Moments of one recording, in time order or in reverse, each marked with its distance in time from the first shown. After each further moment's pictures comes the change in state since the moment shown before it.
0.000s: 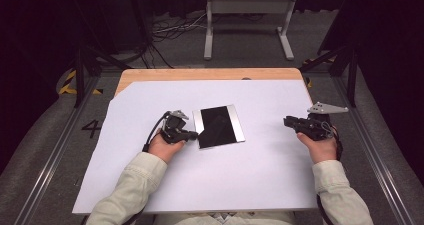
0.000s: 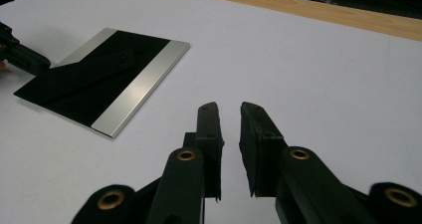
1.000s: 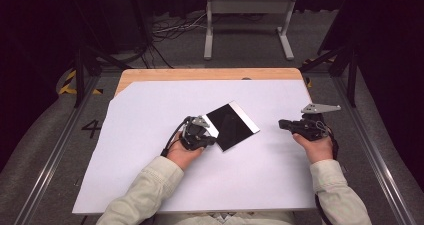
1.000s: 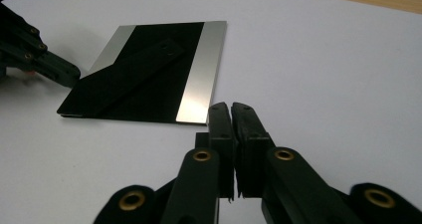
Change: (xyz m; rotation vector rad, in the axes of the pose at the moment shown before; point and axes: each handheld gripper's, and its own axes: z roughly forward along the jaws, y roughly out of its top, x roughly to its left) left arm -0.045 0.015 0.024 -0.040 0.008 0.124; right arm 0.006 0.002 0.012 0.067 0.084 -0.011
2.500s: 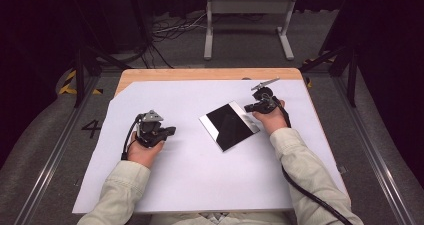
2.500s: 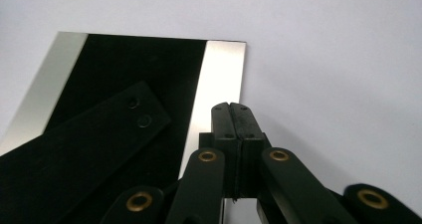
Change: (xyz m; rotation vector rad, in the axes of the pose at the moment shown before) left arm 0.052 -0.056 -0.088 -0.103 0.220 -0.152; right arm 0.007 0.076 0.138 0.255 -0.026 -0.036
